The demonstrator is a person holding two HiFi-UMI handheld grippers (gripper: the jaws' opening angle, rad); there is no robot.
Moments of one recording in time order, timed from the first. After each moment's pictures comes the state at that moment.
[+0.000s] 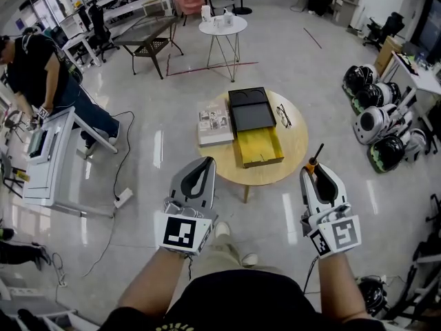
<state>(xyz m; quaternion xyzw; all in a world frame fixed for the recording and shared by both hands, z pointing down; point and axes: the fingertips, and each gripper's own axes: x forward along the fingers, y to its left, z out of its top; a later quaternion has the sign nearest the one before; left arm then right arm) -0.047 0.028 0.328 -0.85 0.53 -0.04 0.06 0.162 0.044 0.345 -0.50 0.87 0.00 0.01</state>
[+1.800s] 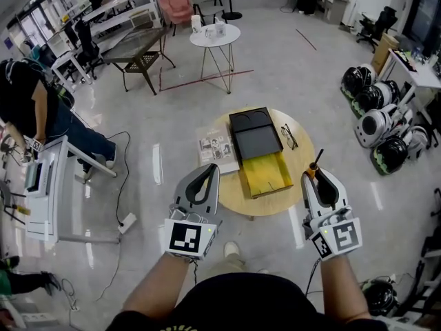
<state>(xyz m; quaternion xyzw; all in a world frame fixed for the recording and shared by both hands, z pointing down) -0.070 -0.115 0.337 -0.86 0.50 -0.05 0.06 0.137 -0.086 0.354 -0.53 0.85 -0.01 0.00</state>
